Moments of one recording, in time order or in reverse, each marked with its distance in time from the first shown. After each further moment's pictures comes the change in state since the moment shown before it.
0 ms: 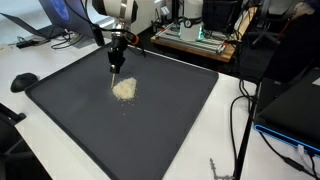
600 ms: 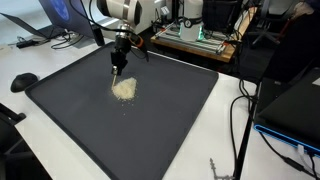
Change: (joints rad) arm 0.107 0.000 -0.082 -0.037 0.183 -0.110 -0.122
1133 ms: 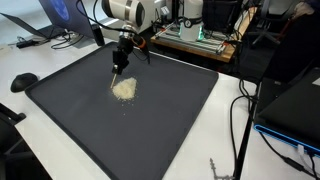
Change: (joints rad) arm 0.002 0.000 -0.028 -0.058 0.123 -0.129 -0.102
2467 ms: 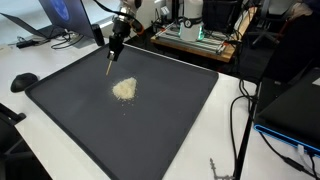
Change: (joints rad) arm 0.091 -0.209 -0.024 -0.007 -0.089 0.402 -0.078
